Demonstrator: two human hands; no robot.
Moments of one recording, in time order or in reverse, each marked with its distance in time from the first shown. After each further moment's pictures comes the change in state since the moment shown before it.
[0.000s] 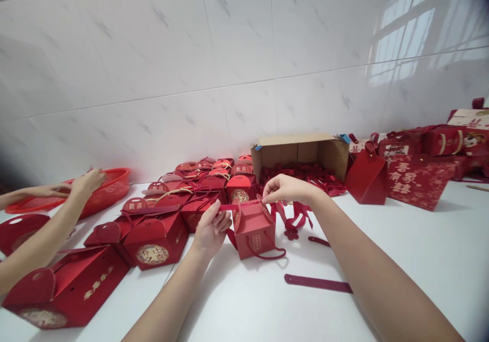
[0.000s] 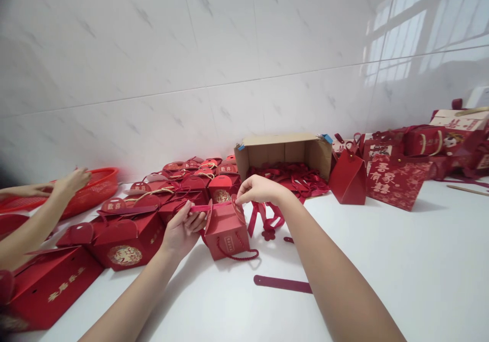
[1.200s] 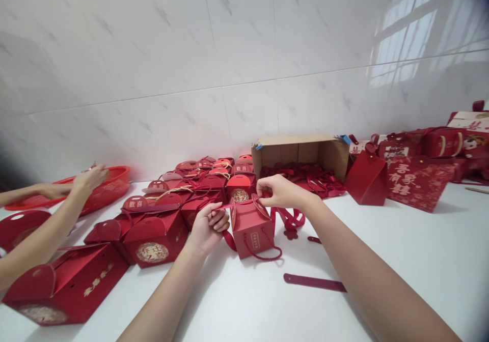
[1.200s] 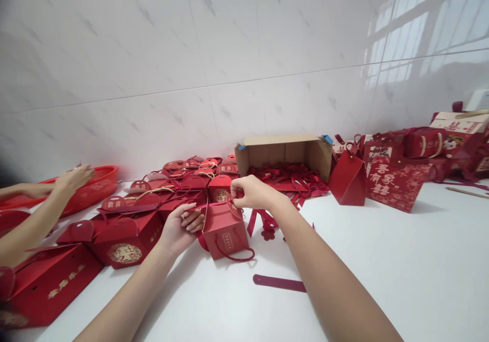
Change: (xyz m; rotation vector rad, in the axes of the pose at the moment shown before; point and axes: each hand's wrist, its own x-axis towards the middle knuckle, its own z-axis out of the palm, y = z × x) left_hand 0.005 0.011 -0.006 -0.317 0.047 -0.262; right_hand 0.006 0.000 0.015 -0.318 0.159 -0.337
